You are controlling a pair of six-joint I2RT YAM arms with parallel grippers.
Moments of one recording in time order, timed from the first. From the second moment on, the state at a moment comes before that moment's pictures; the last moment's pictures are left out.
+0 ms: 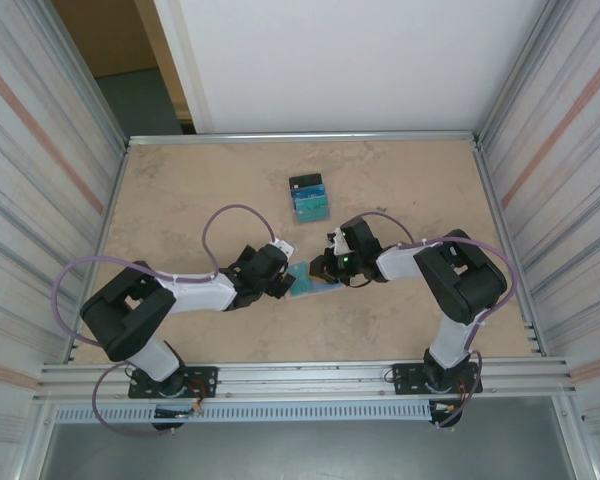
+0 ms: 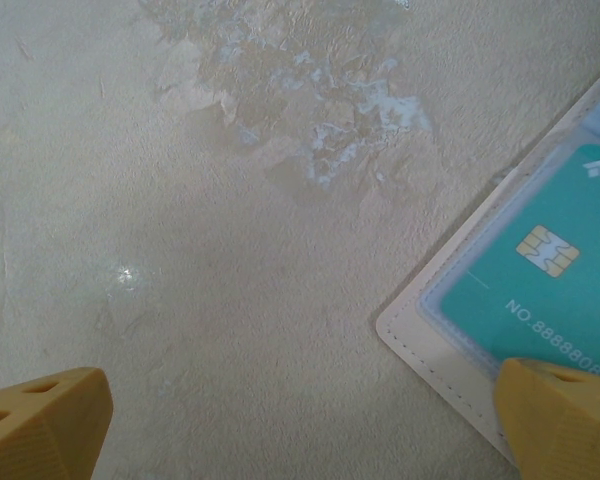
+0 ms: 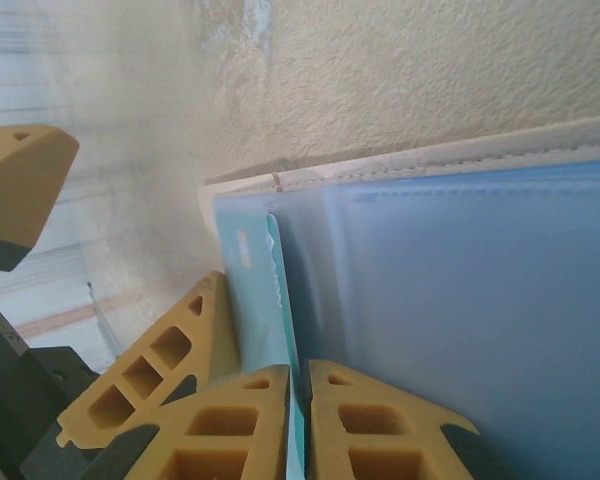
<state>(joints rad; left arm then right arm) -0.83 1.57 0.63 0.06 -0.42 0.00 0.57 1.77 0.72 0.21 -0.64 0.91</state>
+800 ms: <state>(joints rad) -0.83 1.58 0.64 0.05 -0.42 0.00 0.56 1.77 0.67 0.31 -0.66 0.94</state>
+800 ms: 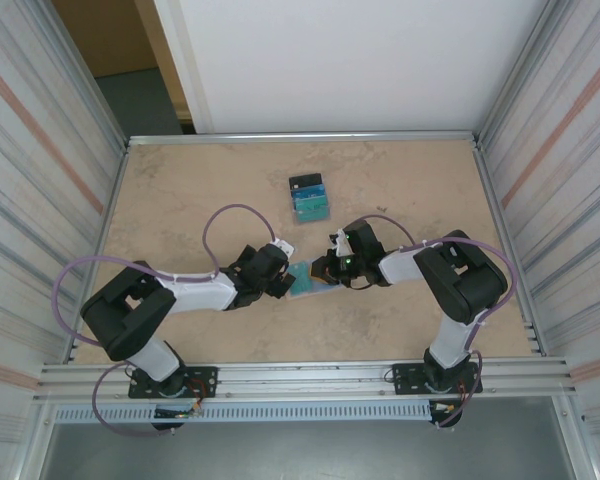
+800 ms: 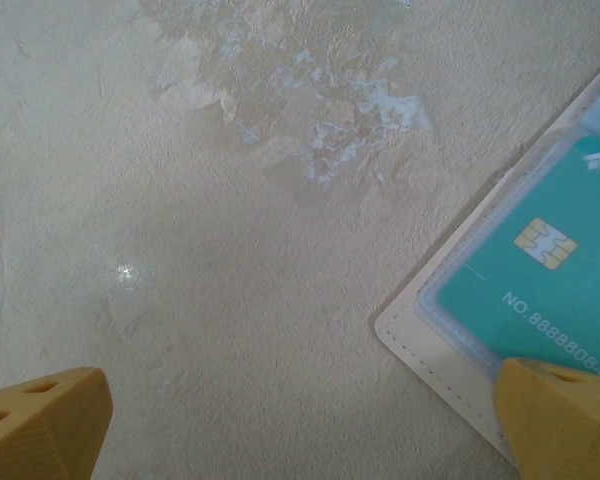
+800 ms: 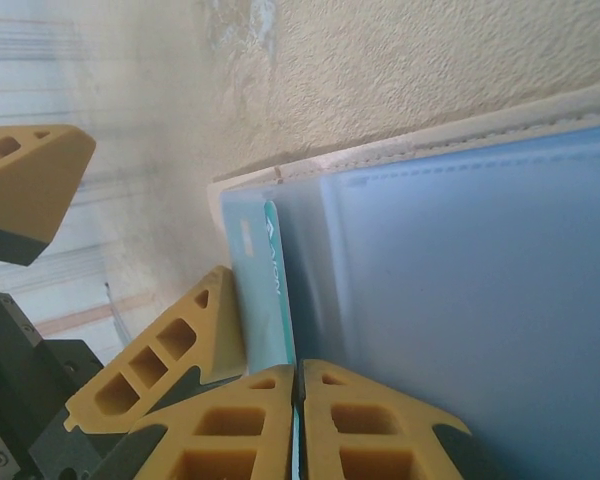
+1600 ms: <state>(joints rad) -0.83 1.59 0.66 0.04 -0.42 0.00 0.58 1.81 0.69 0.33 -0.68 0.96</state>
